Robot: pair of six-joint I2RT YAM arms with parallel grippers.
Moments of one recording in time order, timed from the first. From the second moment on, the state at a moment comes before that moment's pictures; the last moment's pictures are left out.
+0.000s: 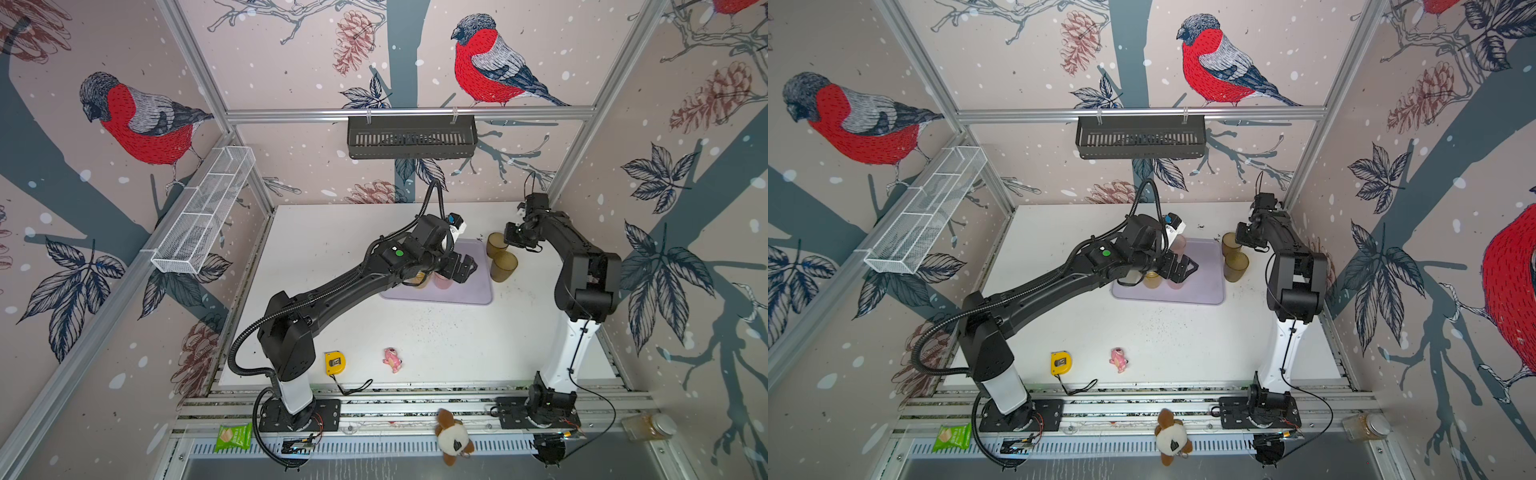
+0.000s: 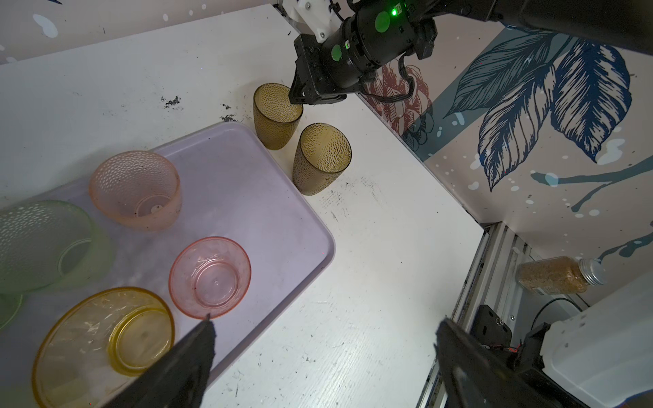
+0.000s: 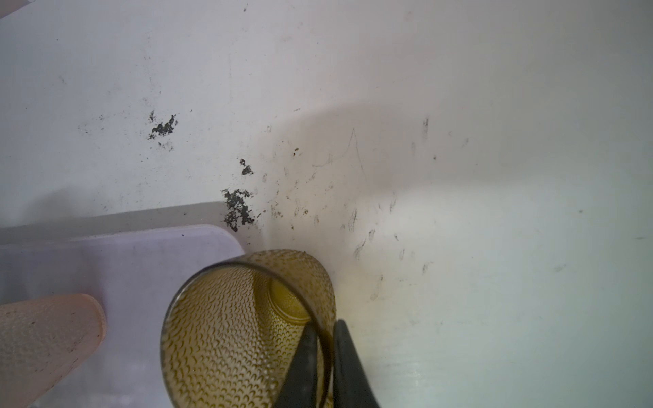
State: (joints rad) left arm -0.88 1.77 1.63 -0.47 0.21 -0.30; right arm -0.08 2.08 1.70 -0.71 -0.17 0.14
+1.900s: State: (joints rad) left arm -0.88 1.62 1.44 -0.41 0.17 -0.39; right arm 0.10 2.11 1.91 -0.82 -0.11 0.13
